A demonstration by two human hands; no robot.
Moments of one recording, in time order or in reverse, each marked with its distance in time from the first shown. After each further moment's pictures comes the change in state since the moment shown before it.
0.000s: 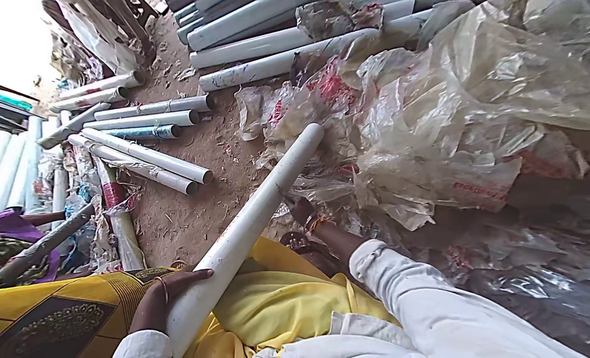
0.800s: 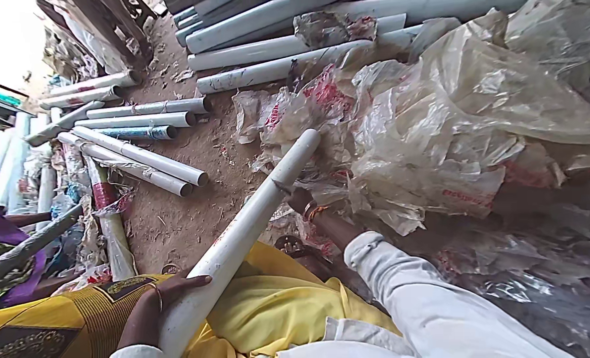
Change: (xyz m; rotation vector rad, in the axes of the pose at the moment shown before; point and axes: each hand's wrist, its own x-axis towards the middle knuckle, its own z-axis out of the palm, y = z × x) left_hand 0.035 -0.030 -0.008 -0.108 -0.126 0.093; right_hand 0.033 0.006 -0.026 -0.200 0.015 -0.038
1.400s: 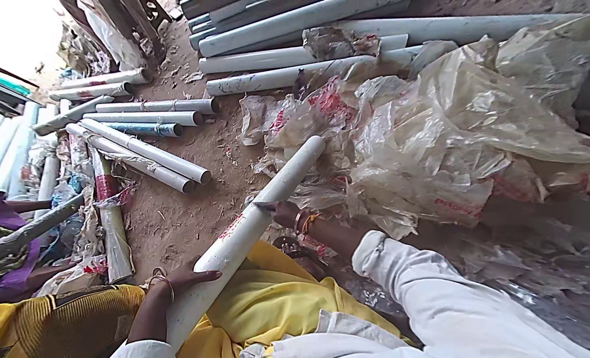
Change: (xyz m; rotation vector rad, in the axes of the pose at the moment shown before) left_hand -0.009 0.009 0.018 0.273 0.074 0.037; right_hand -0.043 -0.066 -0.008 -0.097 -0.290 -0.097
